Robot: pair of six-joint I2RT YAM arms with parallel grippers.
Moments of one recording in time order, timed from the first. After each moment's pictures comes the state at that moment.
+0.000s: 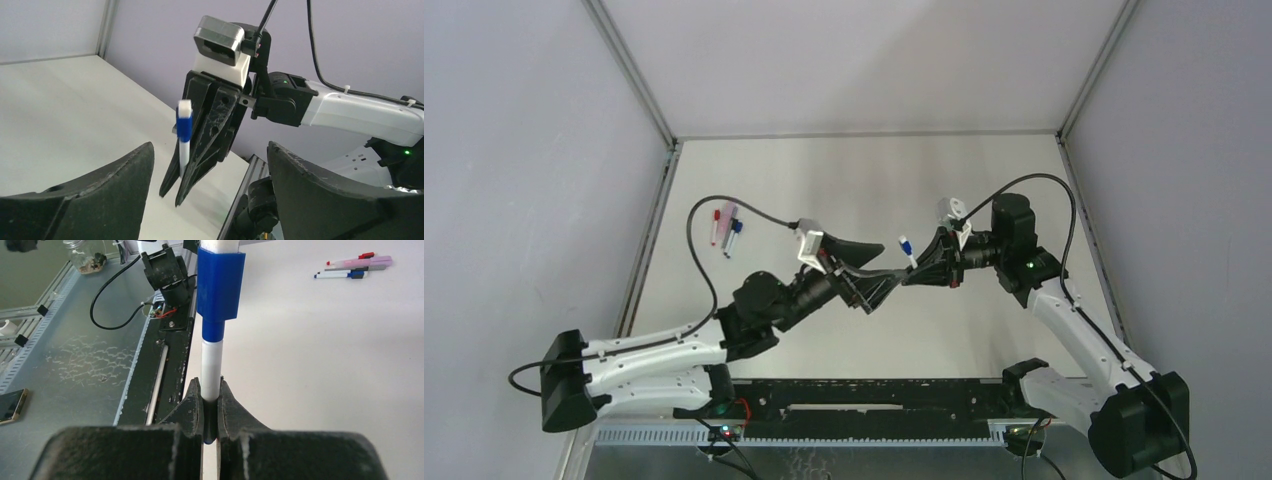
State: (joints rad) left arm -1.18 0.97 0.63 0.61 -0.16 -0.46; right arm 0.32 1.02 0.76 -0.08 -1.32 -0.16
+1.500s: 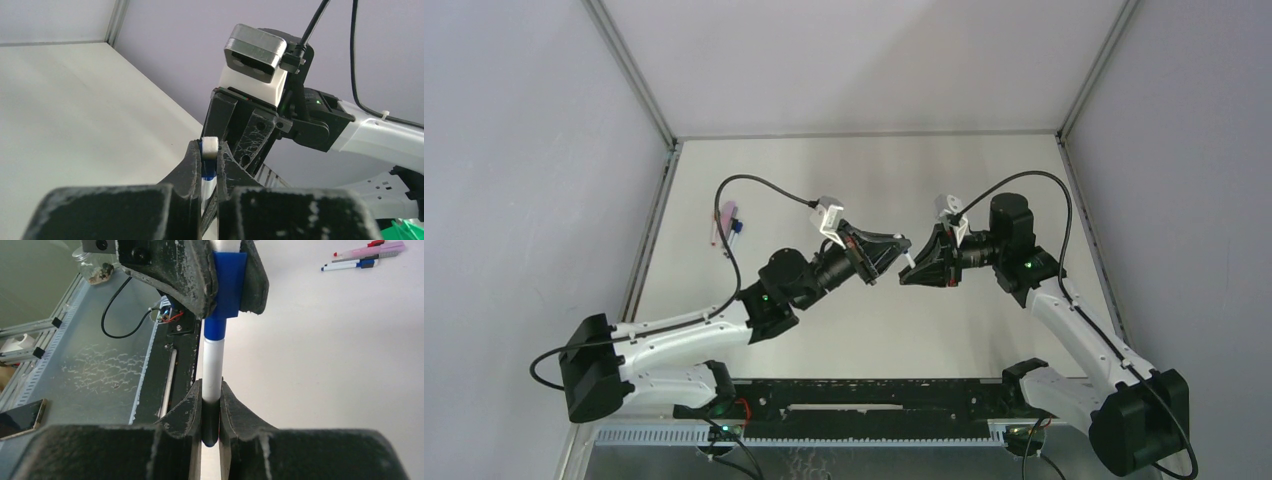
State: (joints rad) left arm -1.09 1.17 0.79 0.57 -0.10 -0.53; right arm 0.34 1.03 0.76 -0.06 -1.30 -0.07
